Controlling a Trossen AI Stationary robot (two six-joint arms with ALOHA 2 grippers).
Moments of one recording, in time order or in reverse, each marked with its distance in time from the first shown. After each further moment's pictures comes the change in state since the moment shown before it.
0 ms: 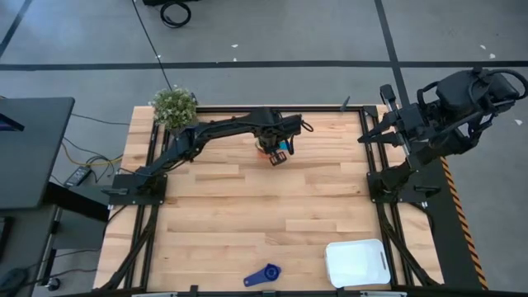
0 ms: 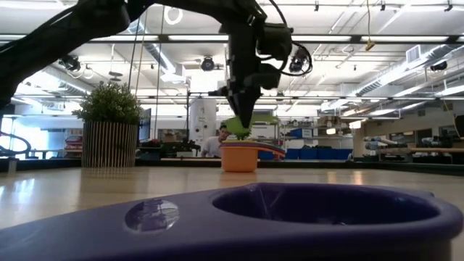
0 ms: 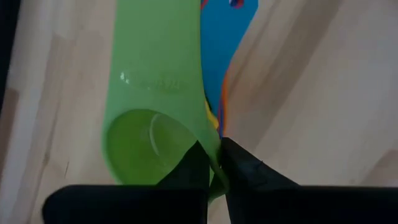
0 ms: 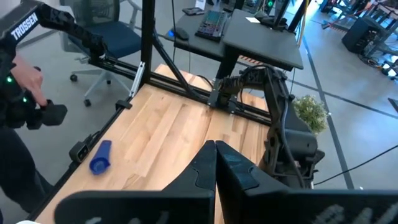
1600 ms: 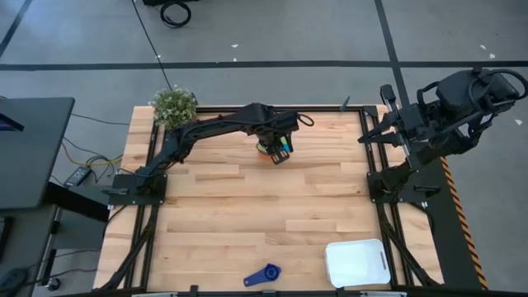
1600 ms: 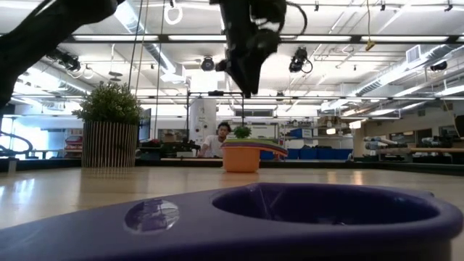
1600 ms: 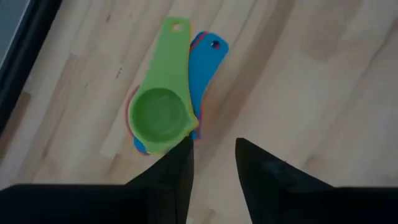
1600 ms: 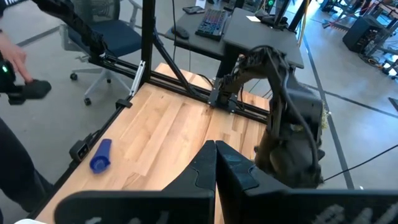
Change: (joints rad) left arm -0.045 -0.135 0.007 0.020 0.030 -0.107; right arm 0.000 0.000 0.000 -0.006 0.000 -0.001
